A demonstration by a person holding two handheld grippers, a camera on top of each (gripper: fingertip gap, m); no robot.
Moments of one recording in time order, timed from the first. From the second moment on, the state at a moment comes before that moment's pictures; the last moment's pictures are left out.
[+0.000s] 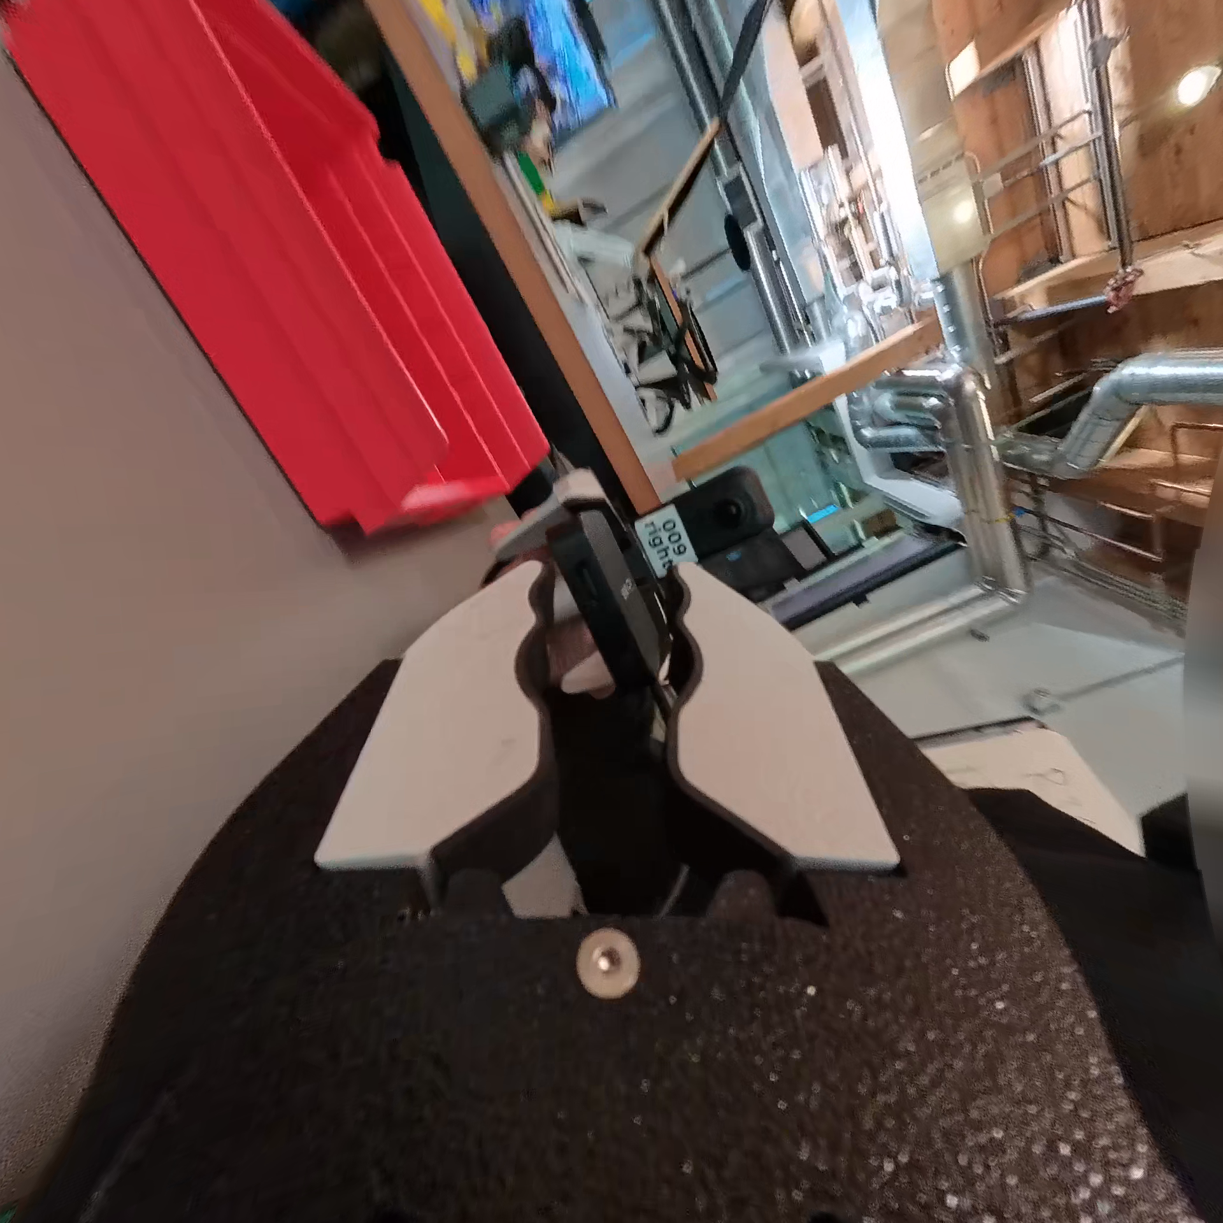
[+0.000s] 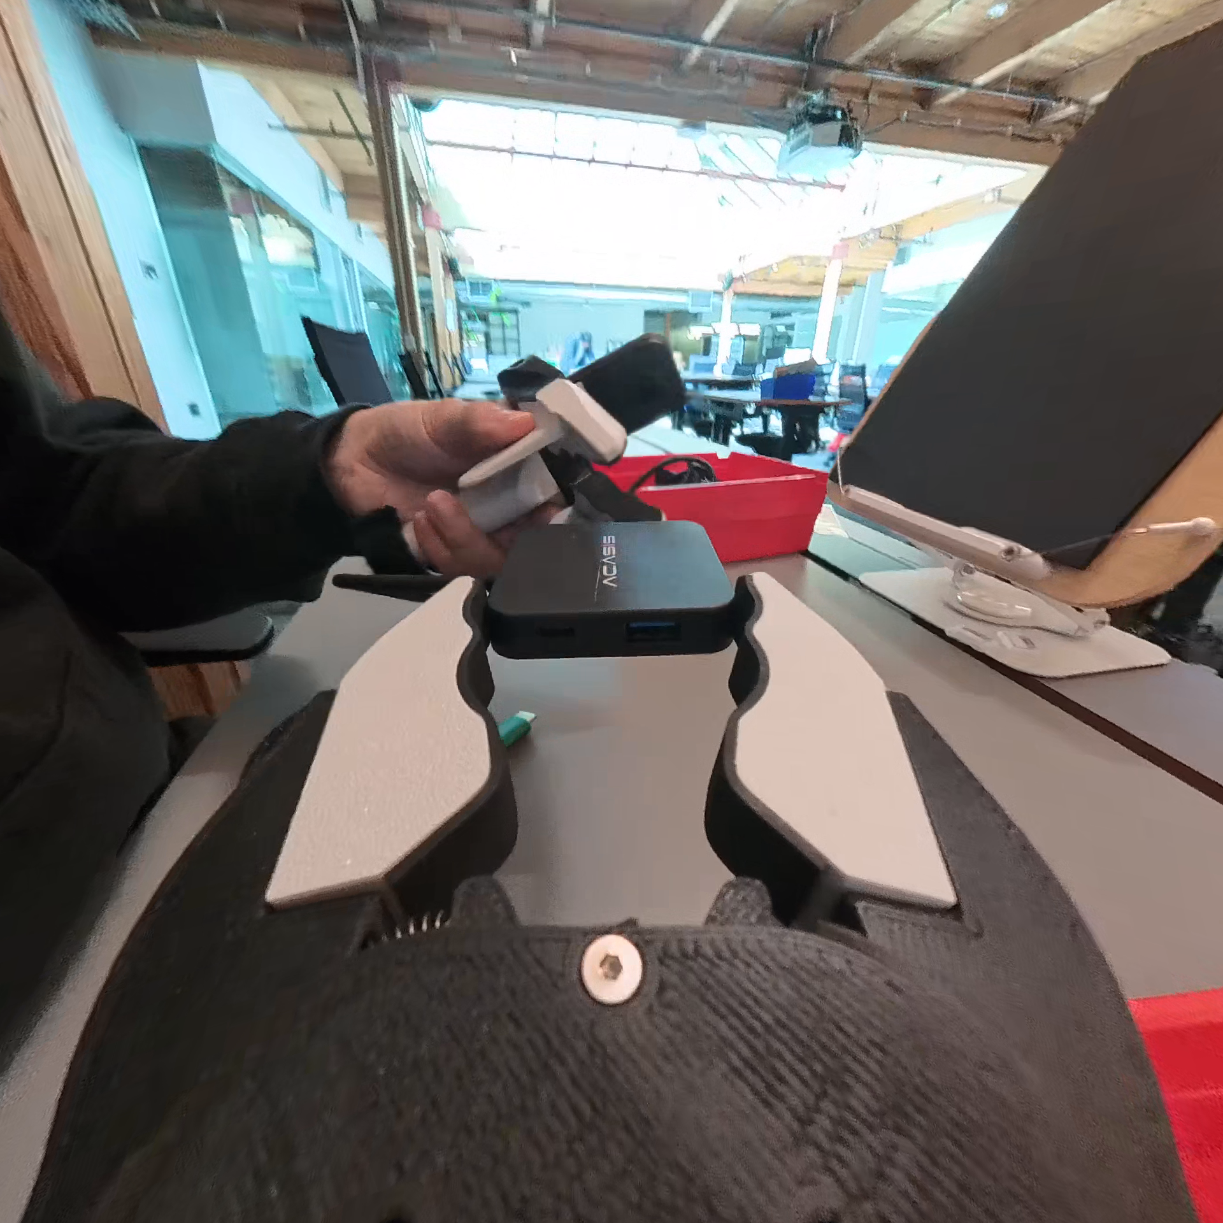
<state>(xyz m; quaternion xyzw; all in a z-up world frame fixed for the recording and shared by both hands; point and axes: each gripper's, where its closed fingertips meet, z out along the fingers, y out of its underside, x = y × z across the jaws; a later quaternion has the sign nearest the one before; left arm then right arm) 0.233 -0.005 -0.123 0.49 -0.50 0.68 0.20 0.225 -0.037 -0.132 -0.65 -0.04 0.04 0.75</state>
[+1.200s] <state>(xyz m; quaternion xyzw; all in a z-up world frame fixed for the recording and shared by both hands) 0.146 0.047 -0.252 0.36 -0.80 0.49 0.04 0.194 -0.073 -0.143 -0.55 -0.09 0.21 0.80</state>
